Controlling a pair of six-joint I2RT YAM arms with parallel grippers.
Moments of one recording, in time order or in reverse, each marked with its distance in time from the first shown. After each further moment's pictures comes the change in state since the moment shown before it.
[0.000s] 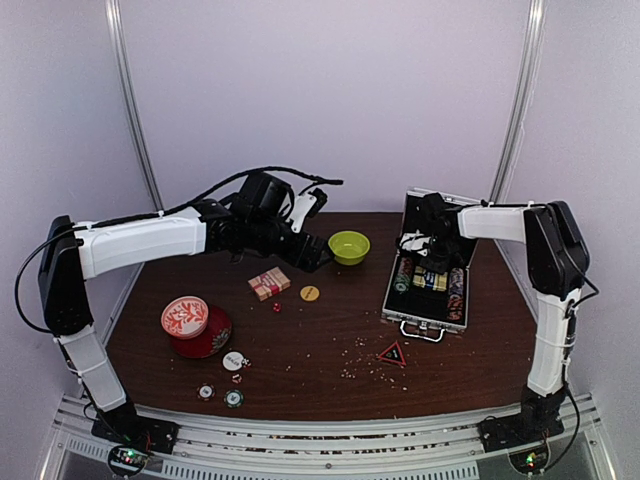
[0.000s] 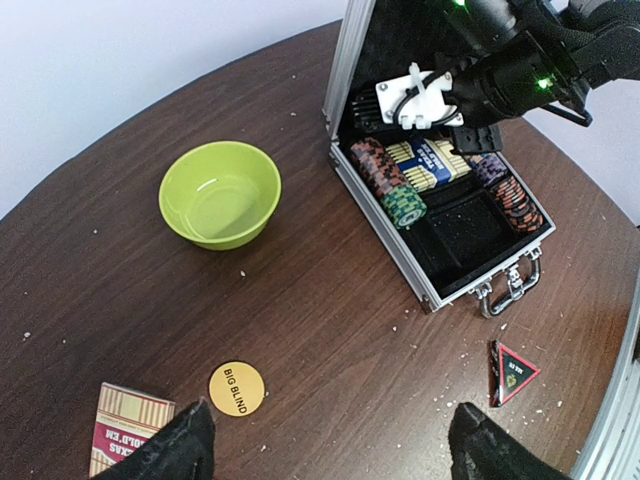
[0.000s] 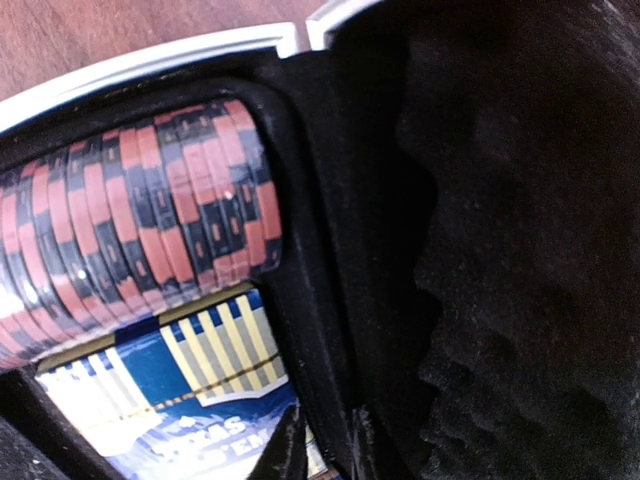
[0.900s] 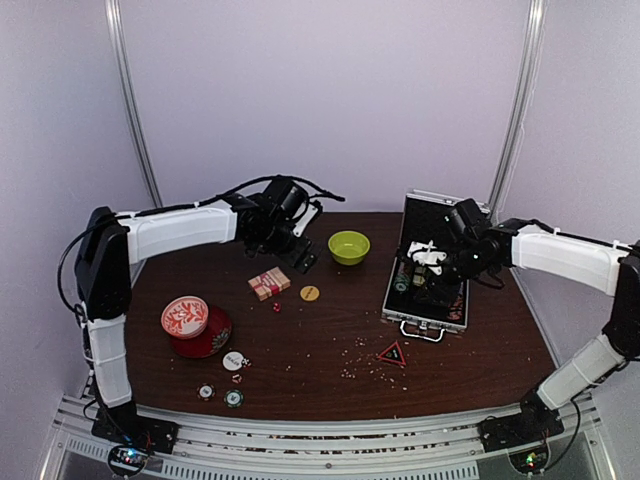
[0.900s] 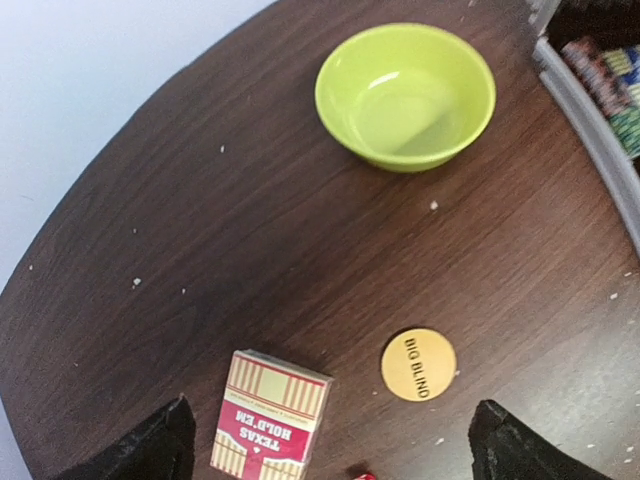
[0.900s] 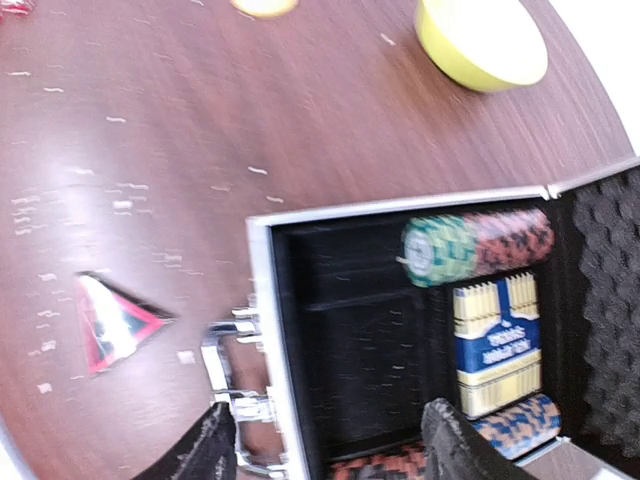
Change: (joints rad) left arm 0.050 0.225 0.211 -0.209 -0.317 0.145; right arm 0.135 -0.574 -0.425 -0.040 -0.468 0.144
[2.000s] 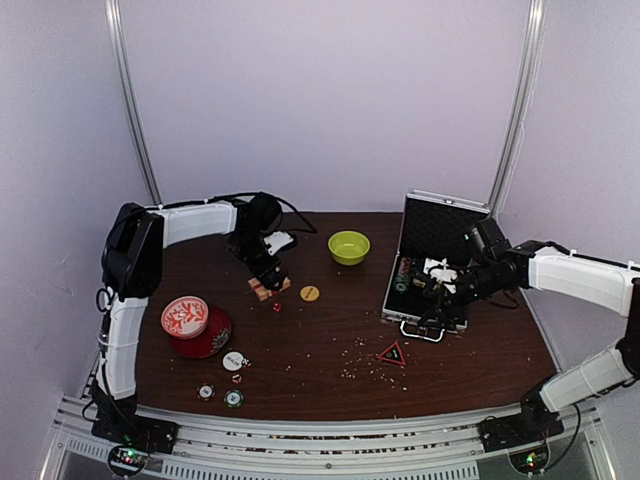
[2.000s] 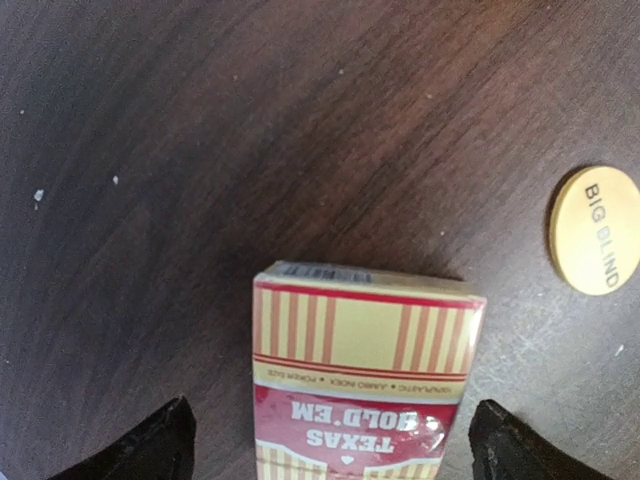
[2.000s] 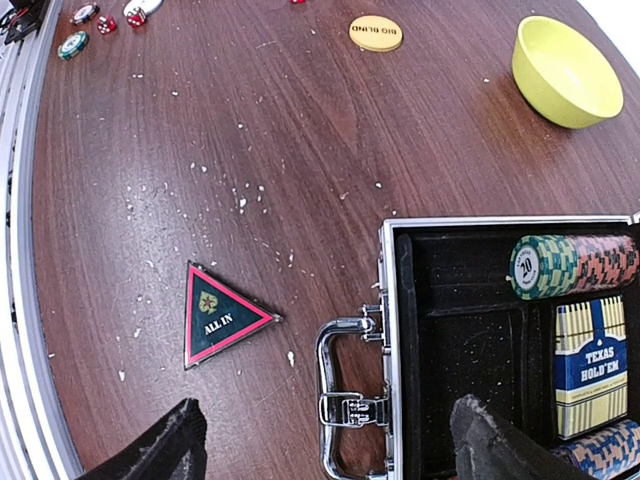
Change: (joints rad) left arm 0.221 0.251 0.154 -0.291 0.204 0.274; right arm -0.068 -0.149 -0.213 0.077 -0.314 -0.048
